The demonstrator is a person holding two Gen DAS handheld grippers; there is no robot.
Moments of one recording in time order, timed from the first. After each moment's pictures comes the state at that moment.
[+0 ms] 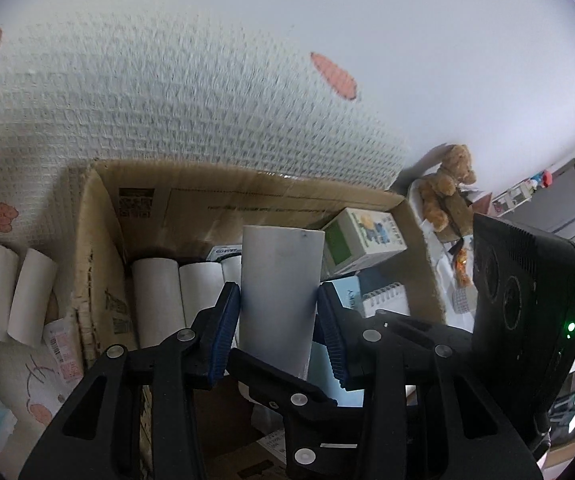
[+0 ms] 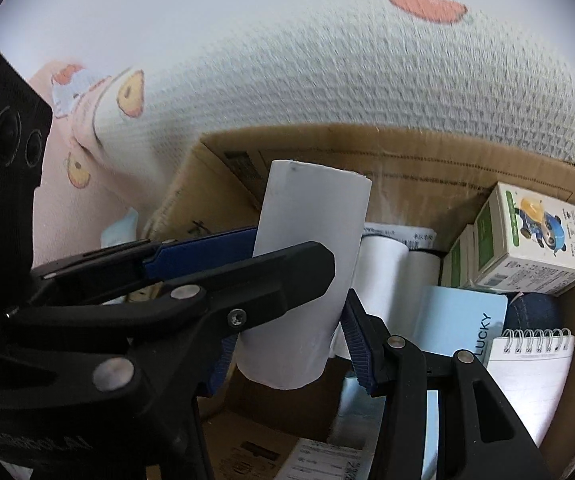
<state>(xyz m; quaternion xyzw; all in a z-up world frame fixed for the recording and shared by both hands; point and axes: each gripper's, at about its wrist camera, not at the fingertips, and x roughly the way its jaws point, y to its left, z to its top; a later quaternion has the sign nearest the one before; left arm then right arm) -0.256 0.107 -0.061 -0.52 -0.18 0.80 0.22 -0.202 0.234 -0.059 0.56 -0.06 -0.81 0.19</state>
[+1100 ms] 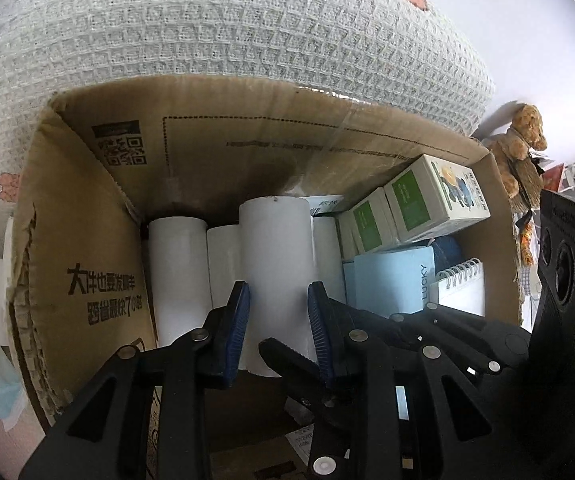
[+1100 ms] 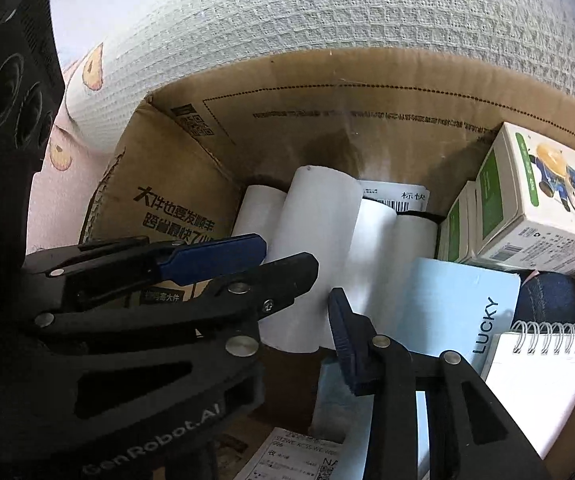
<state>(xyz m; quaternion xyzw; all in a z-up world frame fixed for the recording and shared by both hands) -0.269 0.137 -0.111 -0.61 -0.10 0.77 0.14 -0.207 0.253 -0.093 0.59 -0.07 -0.78 0.20</state>
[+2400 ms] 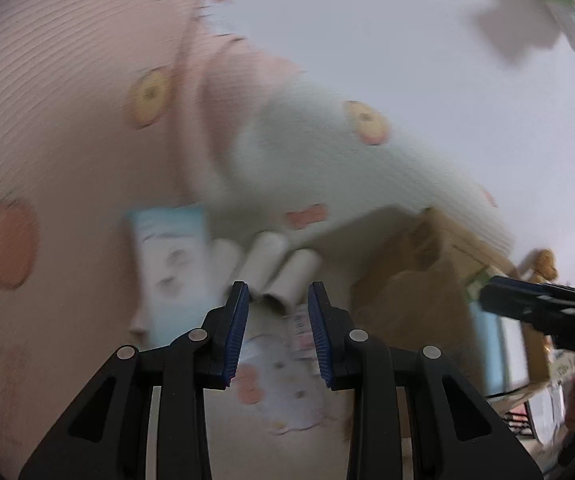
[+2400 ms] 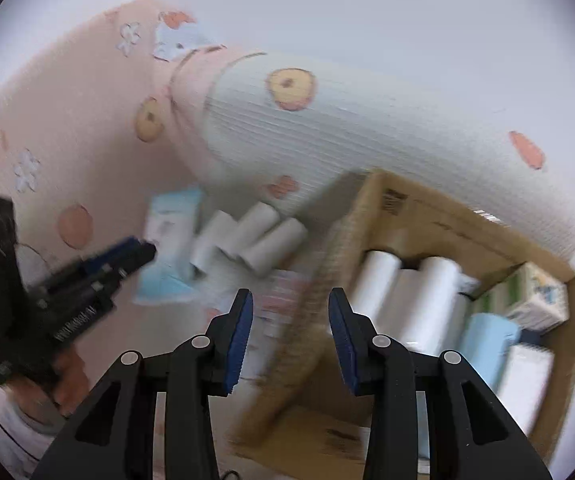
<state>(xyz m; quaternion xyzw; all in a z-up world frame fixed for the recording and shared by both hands) -0.077 -0.115 -0.080 -0.36 -0.21 0.91 -0.05 -0.116 0.102 0.001 0.47 0.06 -0.85 0.24</state>
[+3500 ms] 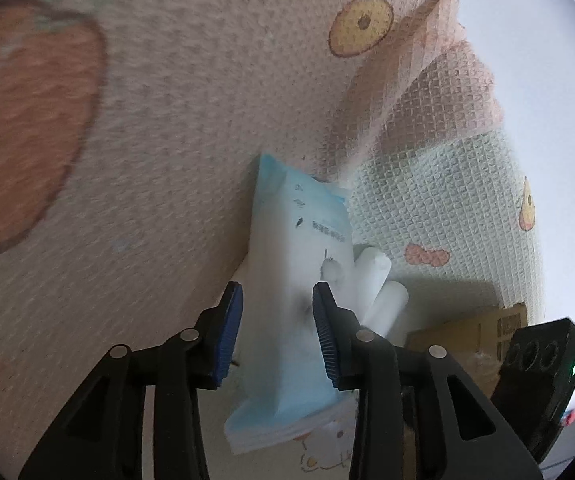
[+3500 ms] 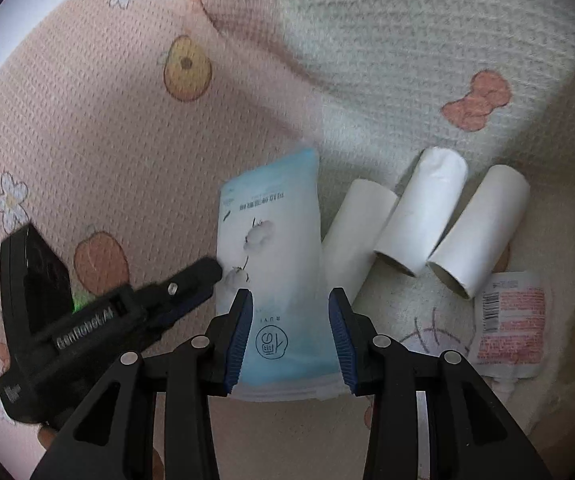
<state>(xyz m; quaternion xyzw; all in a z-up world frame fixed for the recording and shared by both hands) -0.103 -0.229 -0.179 -0.39 -0.41 0.82 -0.11 -0.169 -0.035 -0.159 0.52 -0.10 -0.77 0.36</state>
